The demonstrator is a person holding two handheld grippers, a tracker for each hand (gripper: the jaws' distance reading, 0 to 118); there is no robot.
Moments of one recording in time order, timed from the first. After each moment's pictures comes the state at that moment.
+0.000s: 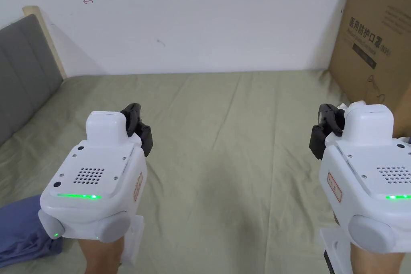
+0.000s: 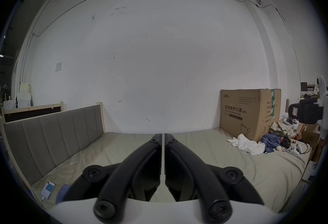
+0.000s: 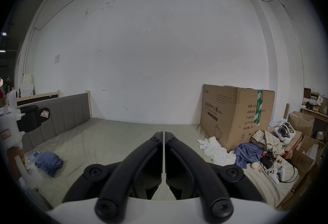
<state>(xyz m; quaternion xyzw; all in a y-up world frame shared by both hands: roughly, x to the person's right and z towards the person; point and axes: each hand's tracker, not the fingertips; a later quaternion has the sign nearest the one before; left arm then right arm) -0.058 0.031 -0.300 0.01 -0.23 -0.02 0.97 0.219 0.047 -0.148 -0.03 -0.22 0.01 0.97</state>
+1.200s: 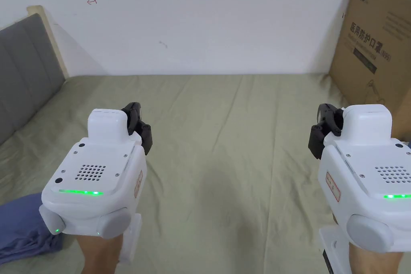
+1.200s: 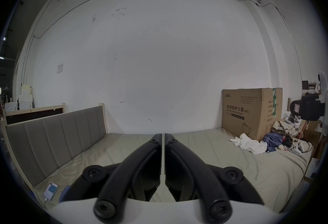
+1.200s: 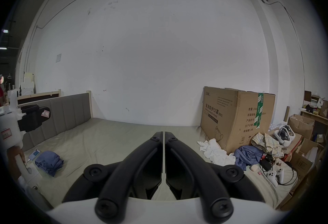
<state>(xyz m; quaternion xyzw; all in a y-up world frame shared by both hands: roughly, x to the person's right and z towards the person) -0.062 0.033 -0.299 0.01 -0.22 -0.02 0.97 0.214 0.052 -0.146 -0.03 -0.22 0.02 0.98</state>
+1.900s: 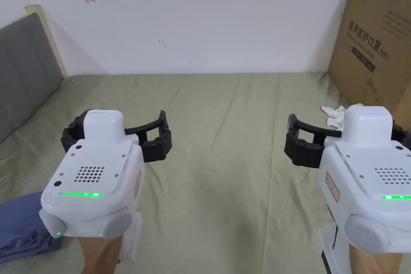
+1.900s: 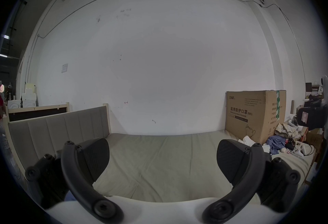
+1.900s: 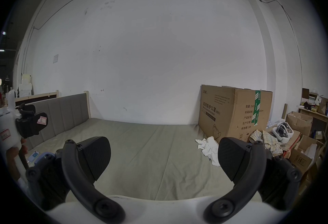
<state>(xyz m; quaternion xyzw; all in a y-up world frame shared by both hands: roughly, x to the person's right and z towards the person) -0.063 0.029 -0.296 0.02 -0.20 -0.01 0.98 0.218 0.050 -0.143 -0.03 -0.23 0.01 0.97</state>
